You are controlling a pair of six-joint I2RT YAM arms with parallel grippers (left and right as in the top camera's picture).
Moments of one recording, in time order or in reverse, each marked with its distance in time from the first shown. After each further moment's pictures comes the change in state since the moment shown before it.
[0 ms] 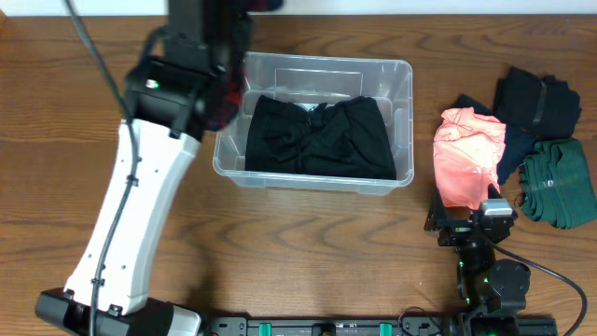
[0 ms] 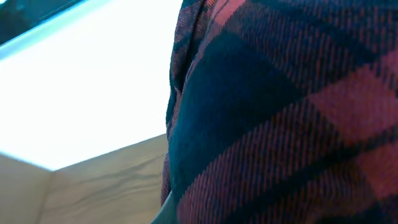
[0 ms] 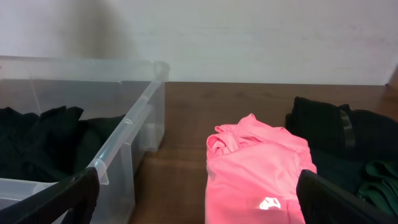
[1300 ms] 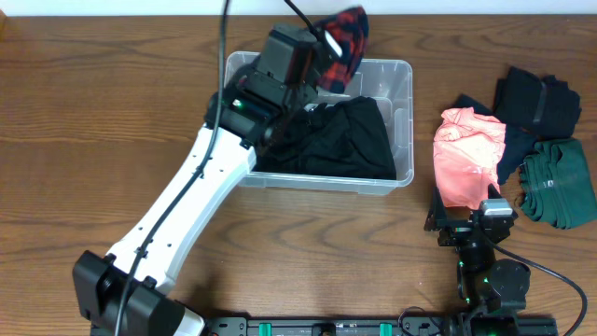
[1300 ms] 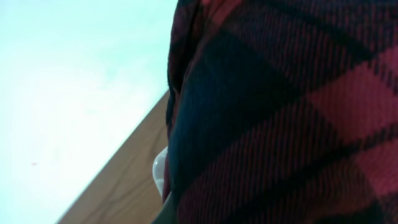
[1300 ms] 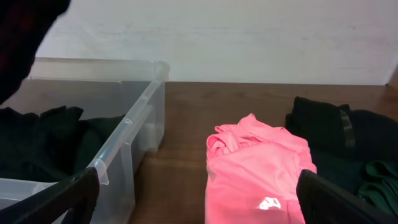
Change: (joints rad) left arm -0.185 0.046 -0.262 0.098 0.016 0.320; right arm 0.000 0.000 0.000 0.000 0.000 0.000
